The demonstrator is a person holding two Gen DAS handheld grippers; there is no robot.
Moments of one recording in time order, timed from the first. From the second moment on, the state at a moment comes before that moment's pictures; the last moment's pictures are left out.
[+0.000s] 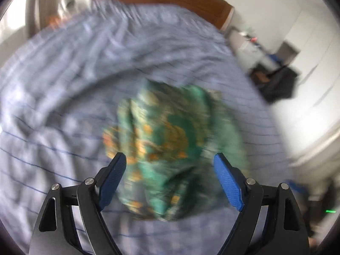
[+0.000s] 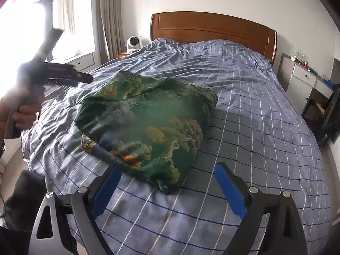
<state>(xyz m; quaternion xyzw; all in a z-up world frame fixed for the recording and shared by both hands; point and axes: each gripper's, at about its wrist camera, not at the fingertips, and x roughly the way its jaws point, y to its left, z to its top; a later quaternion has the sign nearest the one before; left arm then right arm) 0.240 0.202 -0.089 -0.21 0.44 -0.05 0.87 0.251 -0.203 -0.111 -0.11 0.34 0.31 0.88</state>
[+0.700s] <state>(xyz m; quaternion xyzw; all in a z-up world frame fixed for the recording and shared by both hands) 0.299 0.228 -0.228 -0.30 0.55 -0.07 0.78 0.402 -0.204 -0.195 0.08 0.51 0.37 0.77</state>
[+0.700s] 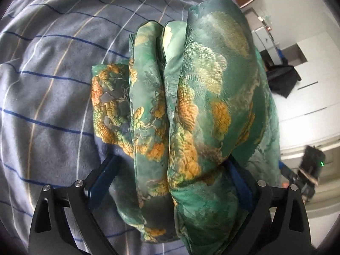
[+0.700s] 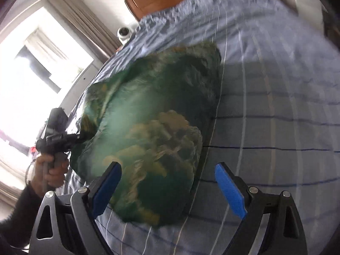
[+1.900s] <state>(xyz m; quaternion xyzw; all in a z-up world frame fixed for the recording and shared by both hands) 0.303 0.229 -0.202 -0.29 0.53 -0.08 0.79 0.382 -0.074 -0.188 -0.10 0.44 0.41 0.80</state>
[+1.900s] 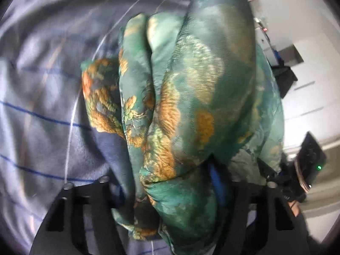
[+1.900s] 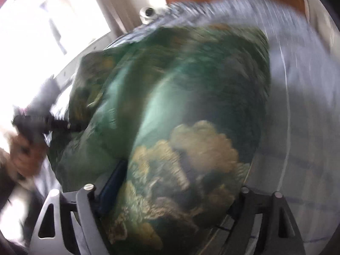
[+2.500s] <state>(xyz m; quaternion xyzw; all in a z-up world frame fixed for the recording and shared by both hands) 0.406 0.224 -0.151 -0.22 0.44 -0.05 0.87 0.477 -0.067 -0.127 -0.08 0.36 0.43 0.82</state>
